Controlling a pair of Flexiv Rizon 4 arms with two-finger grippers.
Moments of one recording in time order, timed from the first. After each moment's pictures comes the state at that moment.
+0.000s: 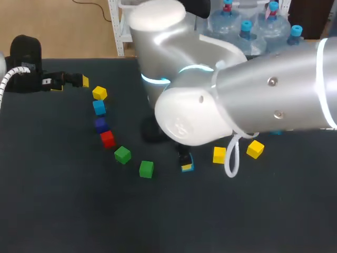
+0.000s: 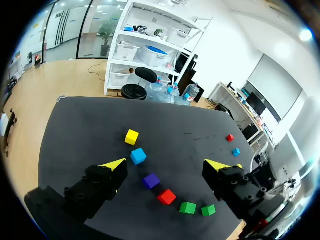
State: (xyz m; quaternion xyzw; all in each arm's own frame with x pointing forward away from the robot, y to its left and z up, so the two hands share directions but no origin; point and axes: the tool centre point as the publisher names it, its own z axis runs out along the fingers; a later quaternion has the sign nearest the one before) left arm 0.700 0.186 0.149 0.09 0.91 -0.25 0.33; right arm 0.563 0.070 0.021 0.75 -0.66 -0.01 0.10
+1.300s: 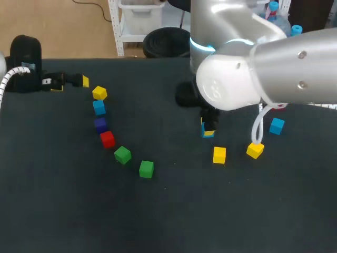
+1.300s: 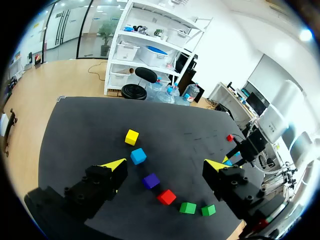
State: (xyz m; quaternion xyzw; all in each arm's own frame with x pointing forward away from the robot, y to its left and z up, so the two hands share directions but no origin) left arm 0.700 0.186 0.149 0.09 0.91 -0.25 0.33; right arm 0.671 0.007 0.012 0.74 -0.67 -0.03 0.03
